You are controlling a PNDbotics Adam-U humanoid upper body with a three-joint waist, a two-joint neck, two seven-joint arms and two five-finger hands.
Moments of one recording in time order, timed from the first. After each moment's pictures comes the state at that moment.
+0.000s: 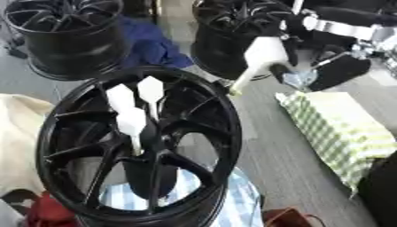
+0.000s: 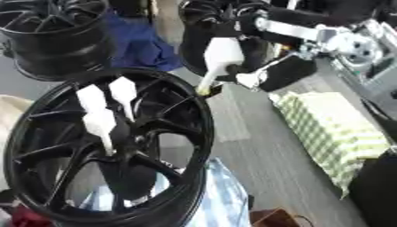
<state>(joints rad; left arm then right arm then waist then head) -0.14 0.19 0.48 -1.81 0.25 0.21 -0.90 -0.25 -0.91 0.10 -1.98 0.16 0.17 0.40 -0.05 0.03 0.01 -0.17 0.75</state>
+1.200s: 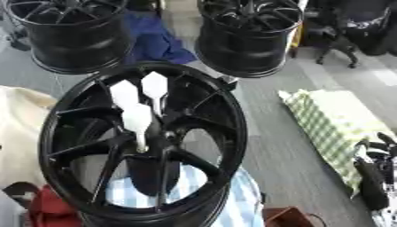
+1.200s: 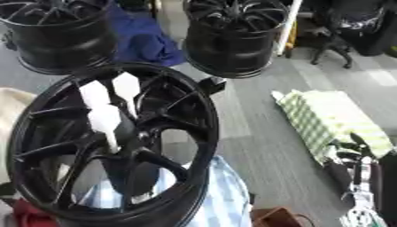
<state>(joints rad) -0.14 0.19 0.49 -1.81 0.22 0.20 -0.90 0.15 -0.28 -0.10 -1.55 0.15 -0.07 -0.53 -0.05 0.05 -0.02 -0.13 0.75</state>
